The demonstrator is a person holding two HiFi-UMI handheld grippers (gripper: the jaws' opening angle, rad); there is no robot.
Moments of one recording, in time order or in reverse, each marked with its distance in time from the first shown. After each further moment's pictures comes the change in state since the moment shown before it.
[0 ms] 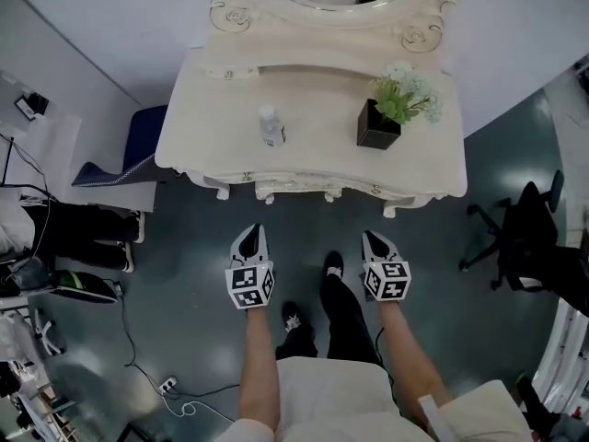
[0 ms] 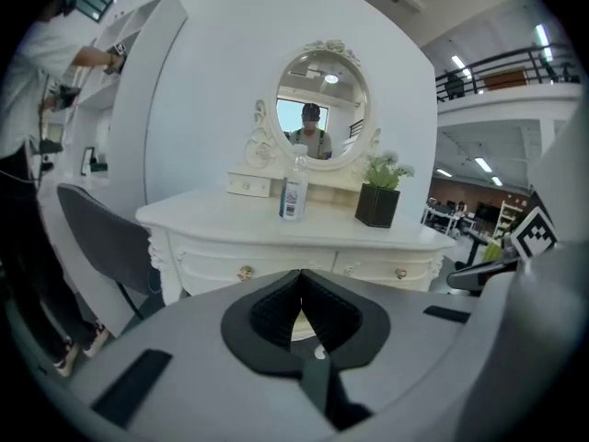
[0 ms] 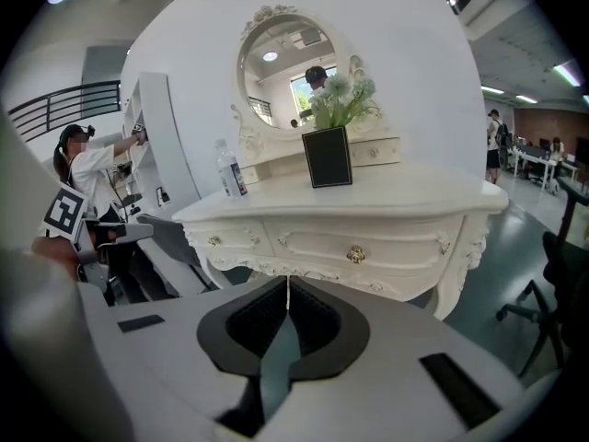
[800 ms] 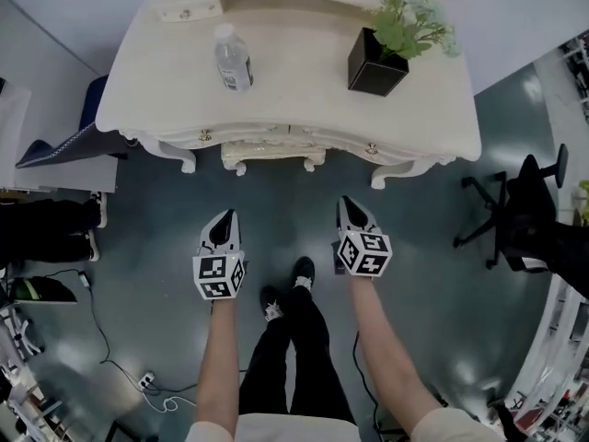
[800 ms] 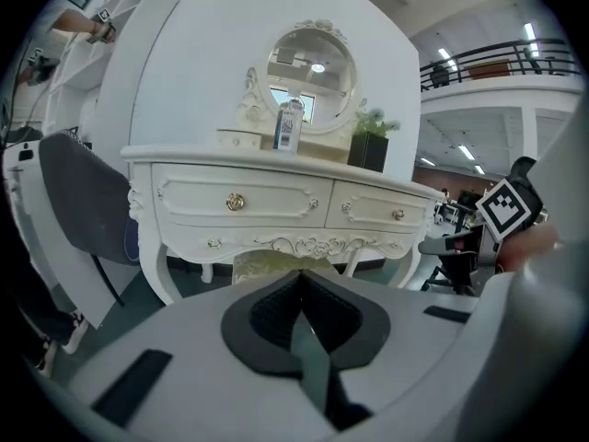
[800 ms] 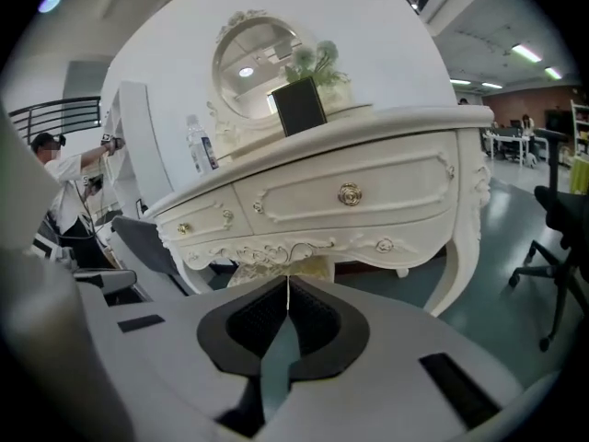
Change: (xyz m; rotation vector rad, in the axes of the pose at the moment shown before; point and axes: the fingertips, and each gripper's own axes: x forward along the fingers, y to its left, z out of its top) left arm 0.044 0.008 -0.143 0.066 0.057 -0.089; right arm 0.087 -0.025 -0.083 0.124 -0.093 -0.058
